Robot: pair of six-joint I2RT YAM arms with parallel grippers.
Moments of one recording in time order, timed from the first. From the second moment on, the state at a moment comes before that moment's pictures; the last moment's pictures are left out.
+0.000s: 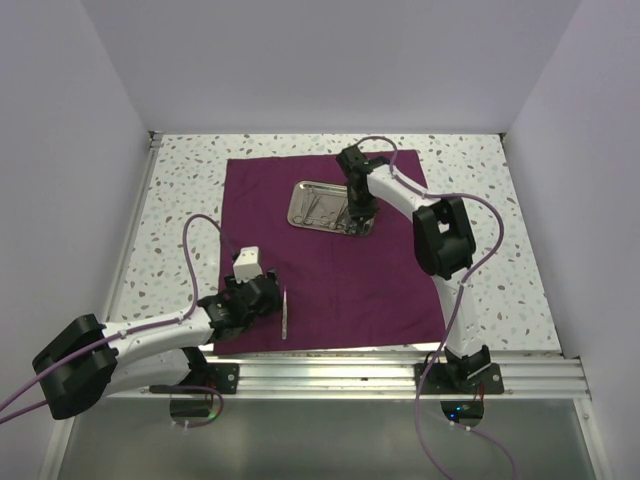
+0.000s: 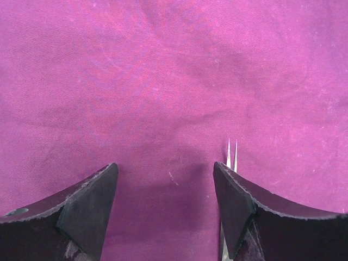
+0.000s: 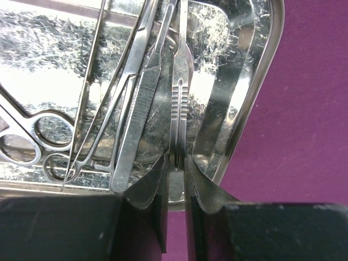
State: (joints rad) left arm -0.91 1.07 0.35 -0.17 -0.61 -0.85; right arm 0.48 2.28 1.88 -0.88 0.23 0.42
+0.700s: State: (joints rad) left arm -0.91 1.07 0.35 -0.17 -0.61 -0.85; right arm 0.48 1.80 1.33 -0.79 0.24 0.43
